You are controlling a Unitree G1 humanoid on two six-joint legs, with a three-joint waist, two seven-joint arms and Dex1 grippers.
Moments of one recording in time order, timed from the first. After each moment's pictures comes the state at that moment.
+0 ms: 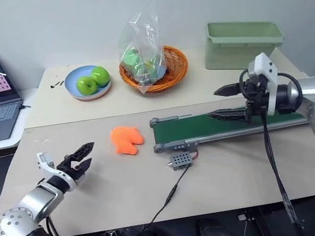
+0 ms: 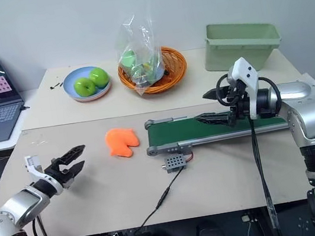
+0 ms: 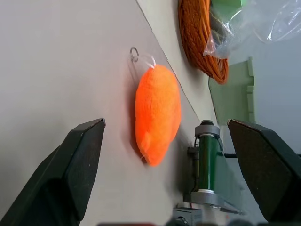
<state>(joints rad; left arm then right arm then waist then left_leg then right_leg) -0.32 0.36 0.81 0.19 -1.21 1.29 -0.06 -0.61 -0.81 -0.04 -0.01 0.44 0.57 1.12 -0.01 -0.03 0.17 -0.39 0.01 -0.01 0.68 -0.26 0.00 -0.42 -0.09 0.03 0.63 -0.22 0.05</state>
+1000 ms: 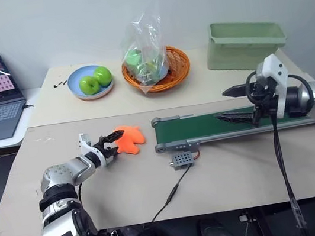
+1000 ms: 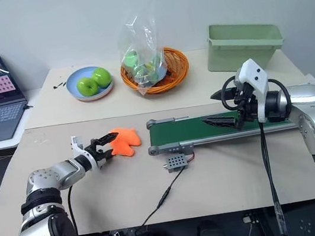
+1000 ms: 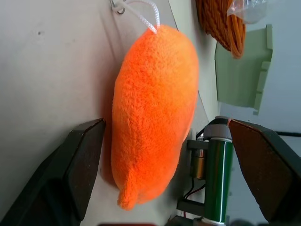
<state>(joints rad) -0.73 0.38 0.52 0.85 -0.83 1.03 -0.37 -0.53 -0.86 -0.10 -0.13 0.48 0.62 1.06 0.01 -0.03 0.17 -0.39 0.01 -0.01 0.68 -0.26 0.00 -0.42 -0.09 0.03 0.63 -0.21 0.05</state>
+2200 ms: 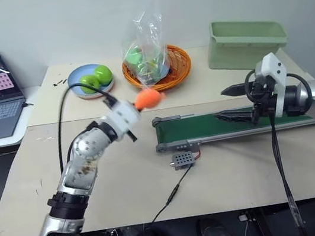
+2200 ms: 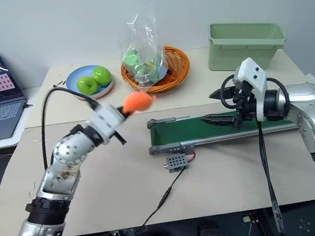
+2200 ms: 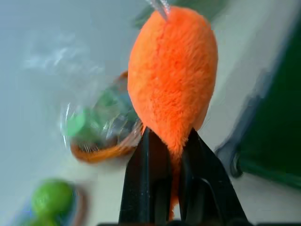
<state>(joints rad) -0.55 0.61 -0.33 0.03 0.32 -0.19 -0.48 -0.55 -0.86 -0.08 -0.10 0.47 0.61 1.06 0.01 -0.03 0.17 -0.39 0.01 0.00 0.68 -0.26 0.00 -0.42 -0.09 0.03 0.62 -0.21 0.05</state>
